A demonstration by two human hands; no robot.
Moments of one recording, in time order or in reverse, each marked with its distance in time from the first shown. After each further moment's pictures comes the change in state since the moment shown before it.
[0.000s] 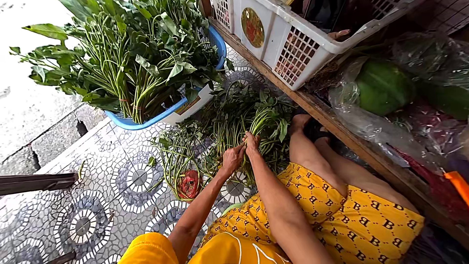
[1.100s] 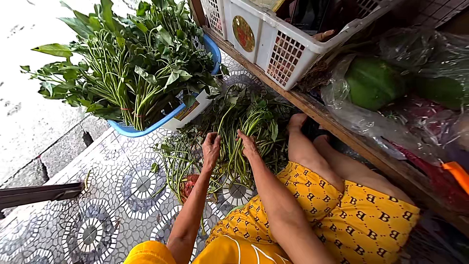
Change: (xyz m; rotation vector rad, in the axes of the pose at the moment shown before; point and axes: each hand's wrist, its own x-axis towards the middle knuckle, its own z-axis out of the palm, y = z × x) left_hand 0.006 -0.009 -0.068 -0.521 0.365 -0.087; right_hand -0.014 -0.008 0.001 0.083 -0.205 0.034
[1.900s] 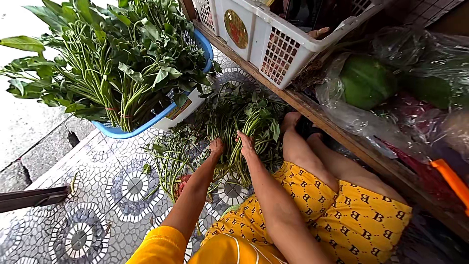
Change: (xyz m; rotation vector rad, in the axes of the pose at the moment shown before) left_hand 0.061 -0.068 0.067 0.954 -0.441 -0.358; right_hand 0.011 0.000 -0.009 -0.016 0.170 0.032
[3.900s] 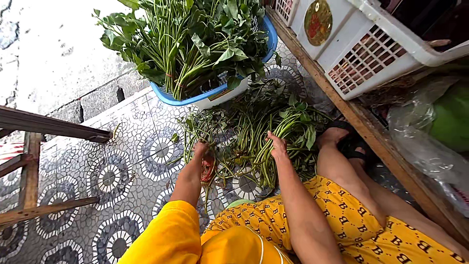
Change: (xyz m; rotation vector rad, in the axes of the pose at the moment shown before) left_hand -0.012 -0.227 -0.001 -0.555 0.209 -0.468; right_hand -0.005 0.001 -0.004 -0.131 -0.110 -0.045
